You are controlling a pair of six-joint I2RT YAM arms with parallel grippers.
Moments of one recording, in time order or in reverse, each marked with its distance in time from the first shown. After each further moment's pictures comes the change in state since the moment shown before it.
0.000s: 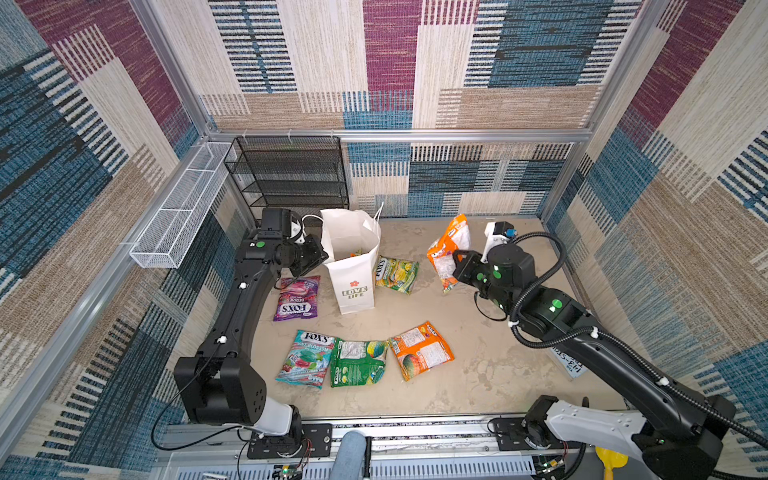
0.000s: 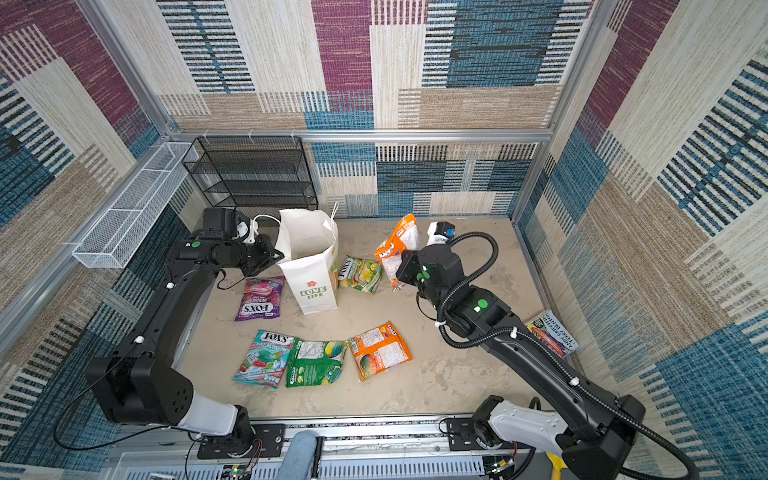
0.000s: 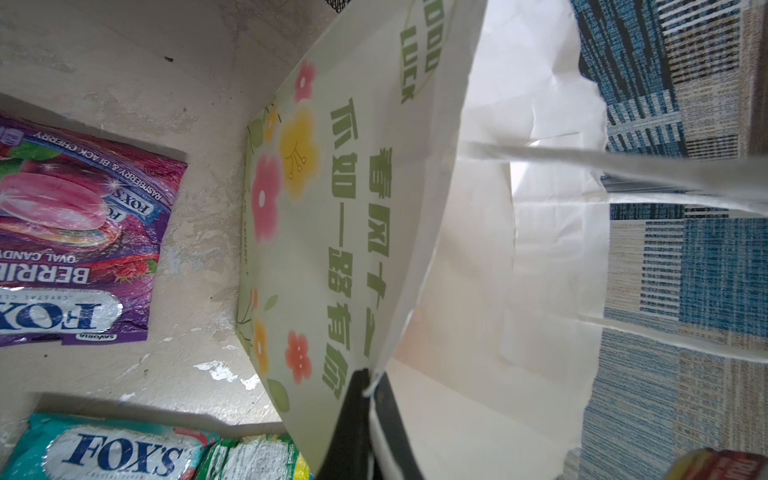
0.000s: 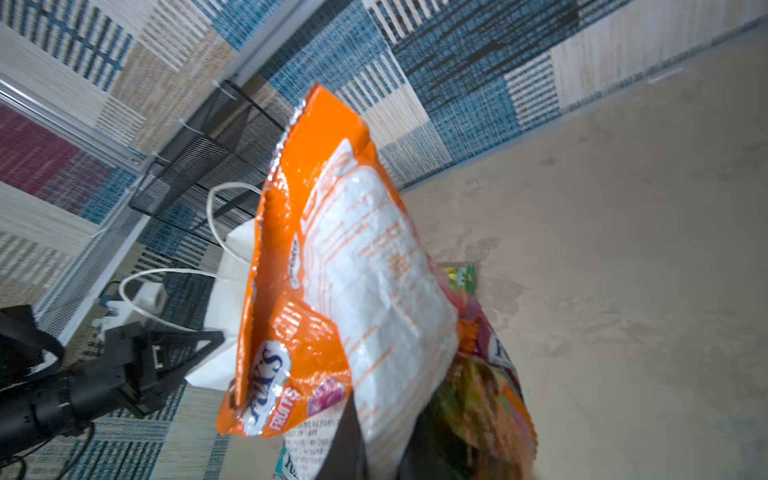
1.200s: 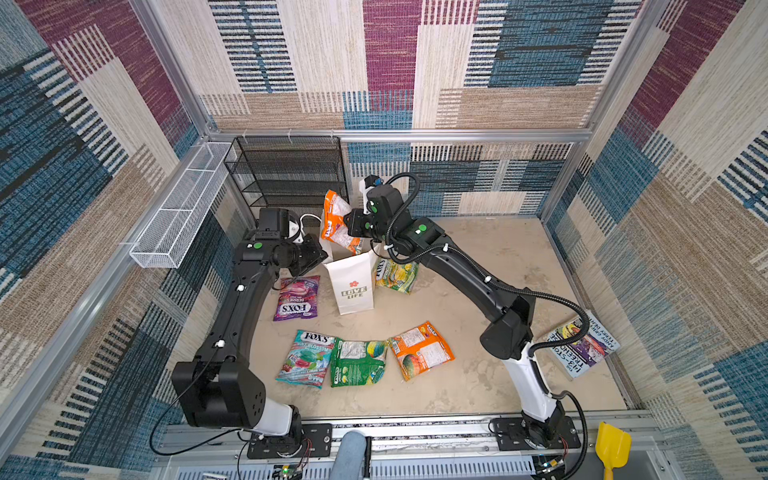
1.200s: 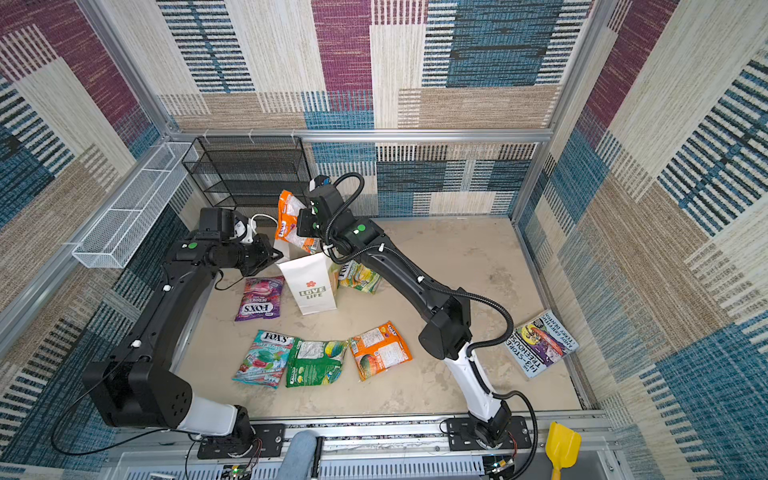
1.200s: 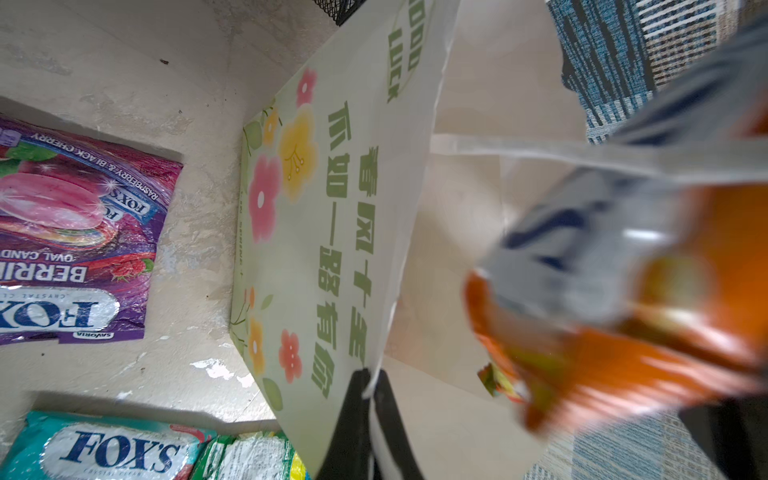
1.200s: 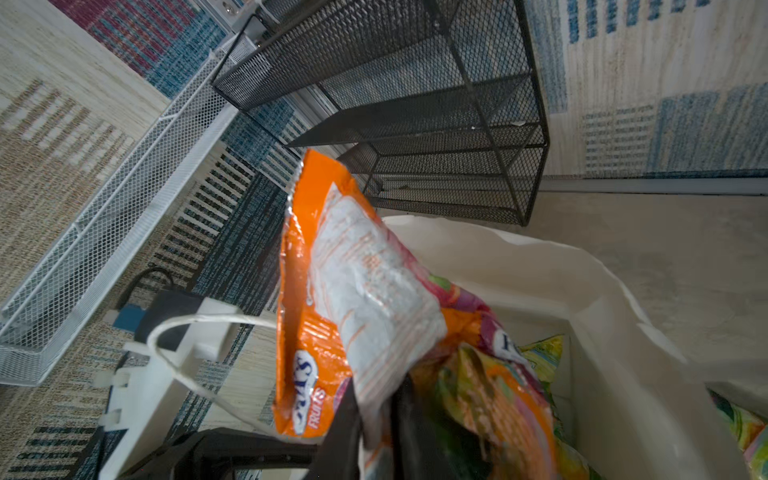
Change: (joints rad) left arm 0.013 -0.019 0.000 -0.002 0.015 0.000; right arm 0.099 1.079 1.199 -0.184 -0.275 -0.137
